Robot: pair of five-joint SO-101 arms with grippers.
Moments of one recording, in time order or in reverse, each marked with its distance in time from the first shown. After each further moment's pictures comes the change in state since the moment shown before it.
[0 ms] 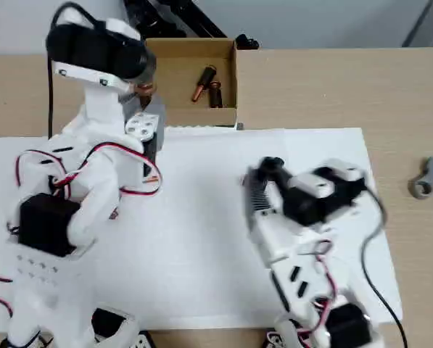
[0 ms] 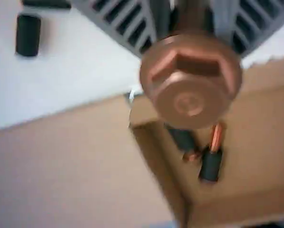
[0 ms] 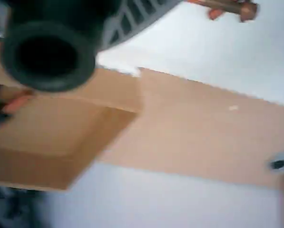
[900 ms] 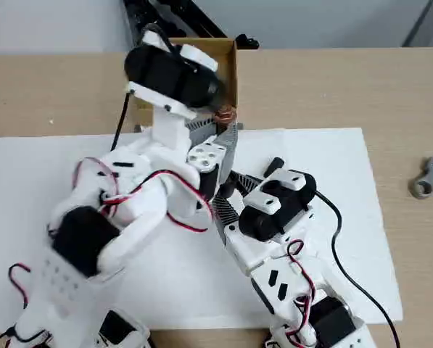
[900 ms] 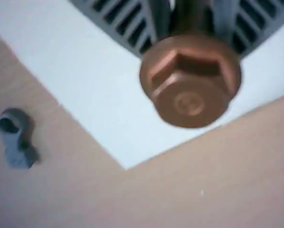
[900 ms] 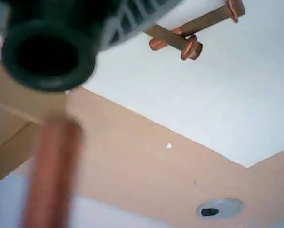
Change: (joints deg) left arm 18.5 -1.6 -0.4 1.3 7.0; right arm -7.6 -0.5 6.3 -5.3 5.9
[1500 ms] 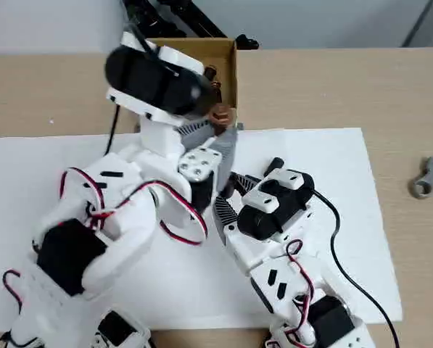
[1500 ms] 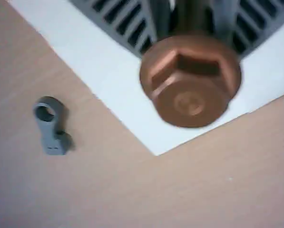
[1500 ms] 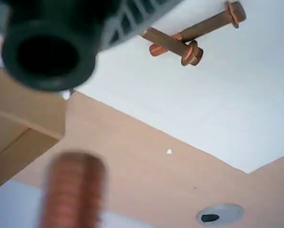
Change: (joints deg) left arm 3.1 -1.1 -1.7 1.1 2.3; right arm -0.1 0.0 0.6 0.0 0.0
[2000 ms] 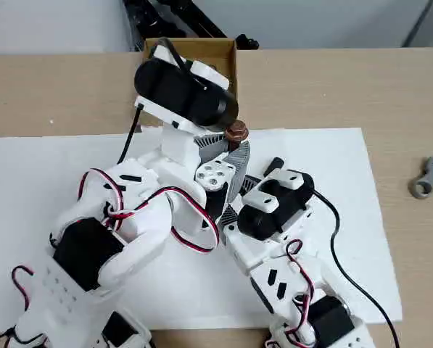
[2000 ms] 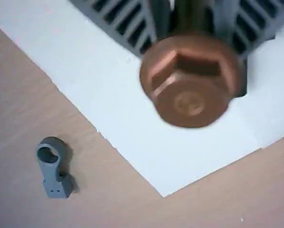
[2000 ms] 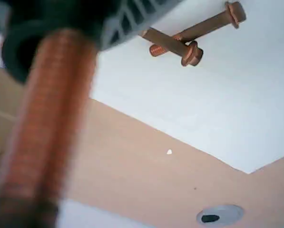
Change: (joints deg) left arm 1.8 0.0 4.7 0.0 0.0; right arm 0.0 0.0 0.0 0.0 0.0
